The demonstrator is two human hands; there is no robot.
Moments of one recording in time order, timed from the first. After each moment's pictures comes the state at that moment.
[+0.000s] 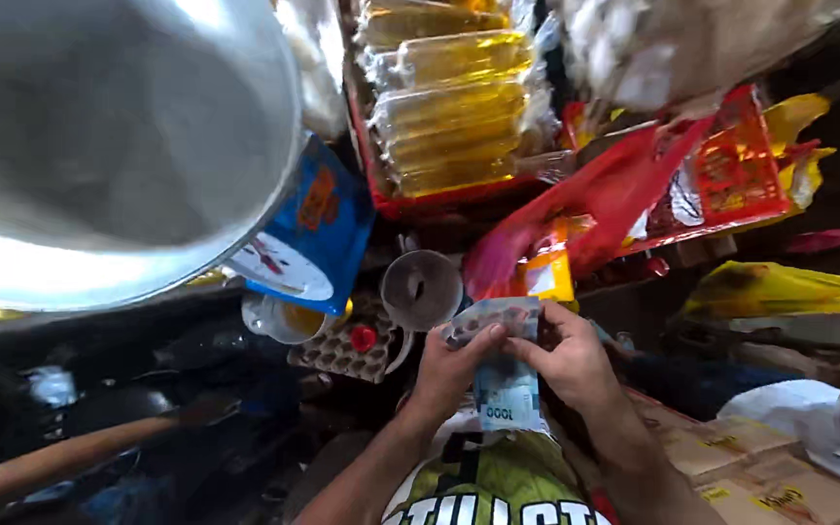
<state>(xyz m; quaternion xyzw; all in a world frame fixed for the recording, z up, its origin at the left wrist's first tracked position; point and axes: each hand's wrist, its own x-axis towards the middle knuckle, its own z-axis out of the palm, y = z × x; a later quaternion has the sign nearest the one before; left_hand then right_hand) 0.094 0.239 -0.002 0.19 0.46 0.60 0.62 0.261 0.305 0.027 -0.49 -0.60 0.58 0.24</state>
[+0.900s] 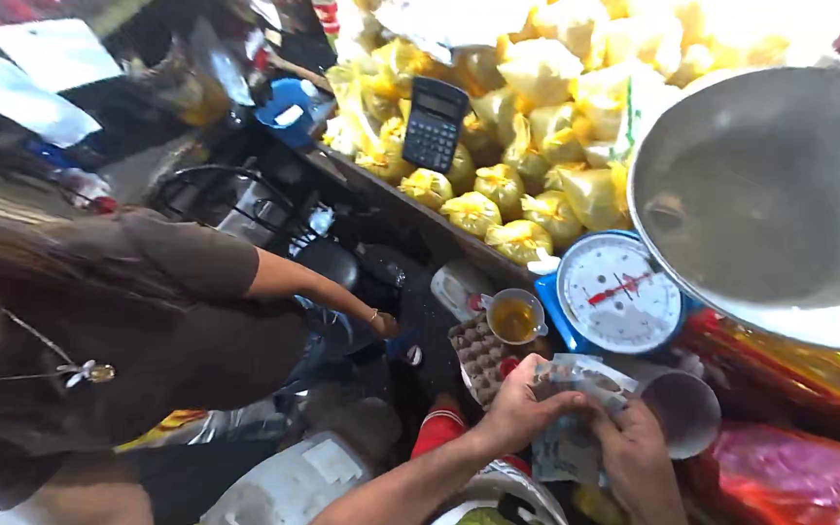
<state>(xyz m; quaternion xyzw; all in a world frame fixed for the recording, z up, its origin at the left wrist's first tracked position) -0.083 0.086 -0.008 0.18 0.61 0.67 0.38 0.036 0.207 0.013 -0.31 -0.69 0.63 0.15</state>
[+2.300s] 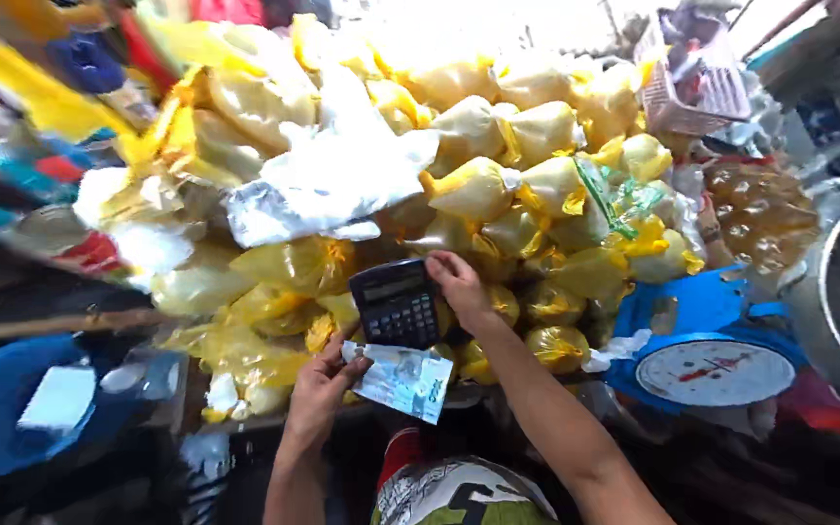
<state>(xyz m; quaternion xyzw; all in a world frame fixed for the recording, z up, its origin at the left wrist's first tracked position) -0.745 0.048 -0.074 0.31 0.62 0.58 0.43 -0.580 0.270 -0.075 -0.41 -0.59 0.65 0.24</state>
